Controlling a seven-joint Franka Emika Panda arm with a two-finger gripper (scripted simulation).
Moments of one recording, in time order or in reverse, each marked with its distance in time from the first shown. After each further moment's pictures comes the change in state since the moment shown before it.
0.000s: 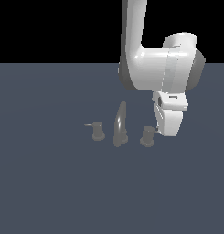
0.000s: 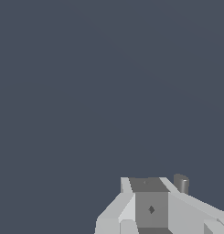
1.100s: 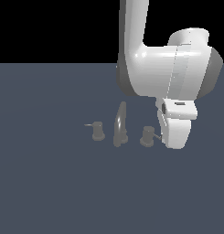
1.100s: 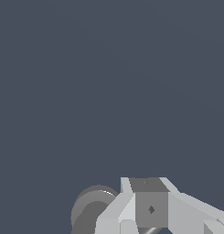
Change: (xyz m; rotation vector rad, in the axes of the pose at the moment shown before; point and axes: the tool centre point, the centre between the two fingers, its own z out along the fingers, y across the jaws) arm 0.005 0.051 0.000 0.000 0.013 0.044
